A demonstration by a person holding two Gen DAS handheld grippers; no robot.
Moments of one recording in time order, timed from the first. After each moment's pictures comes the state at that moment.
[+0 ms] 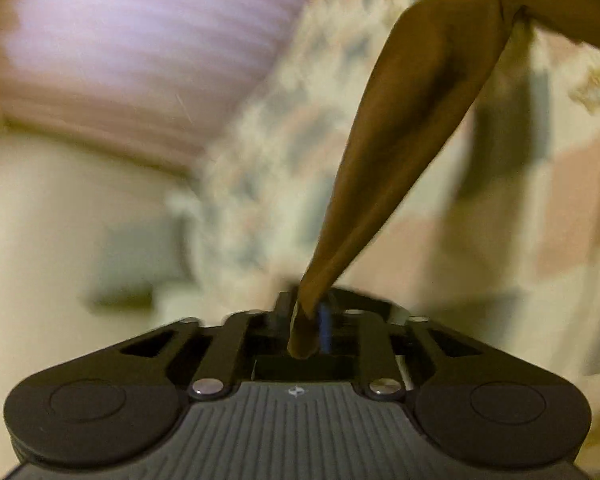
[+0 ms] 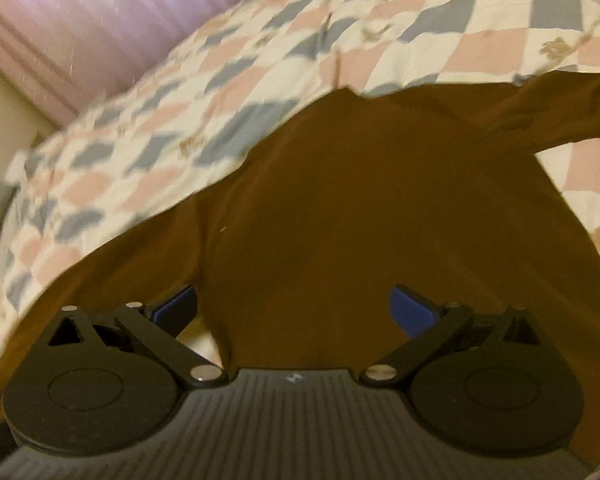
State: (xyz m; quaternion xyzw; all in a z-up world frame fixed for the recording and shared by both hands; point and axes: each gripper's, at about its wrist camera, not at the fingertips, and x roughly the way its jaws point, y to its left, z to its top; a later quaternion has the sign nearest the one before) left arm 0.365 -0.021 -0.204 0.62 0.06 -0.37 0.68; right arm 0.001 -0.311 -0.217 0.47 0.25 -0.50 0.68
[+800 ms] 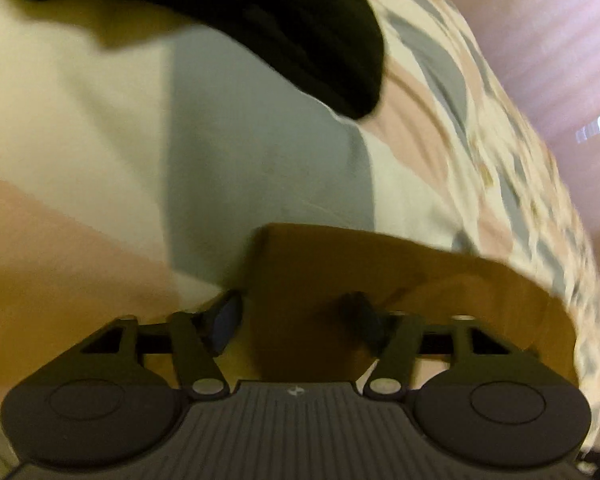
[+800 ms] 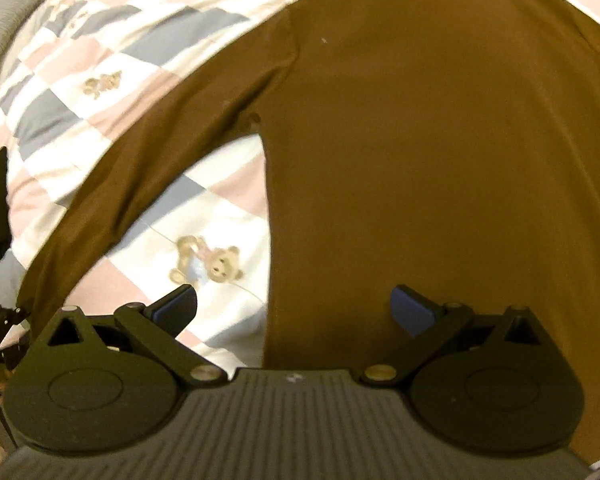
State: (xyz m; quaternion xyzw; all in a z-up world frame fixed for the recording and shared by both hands) left arm 0.502 0.032 -0.353 -0.04 0.58 -0.32 0.75; right arm 0.094 -0.251 -0.286 0.46 0.44 -0.36 0.68
